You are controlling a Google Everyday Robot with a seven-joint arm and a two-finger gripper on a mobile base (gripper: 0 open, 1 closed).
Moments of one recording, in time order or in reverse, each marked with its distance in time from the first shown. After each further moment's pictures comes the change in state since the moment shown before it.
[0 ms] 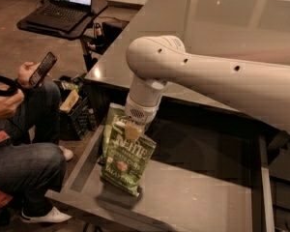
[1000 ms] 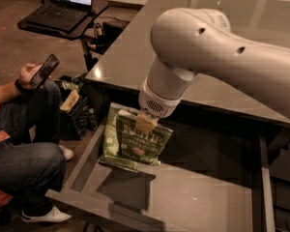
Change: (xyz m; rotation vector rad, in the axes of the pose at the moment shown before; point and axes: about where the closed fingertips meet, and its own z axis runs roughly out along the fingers) arm 0.024 0.029 -0.088 0.136 -0.117 0.003
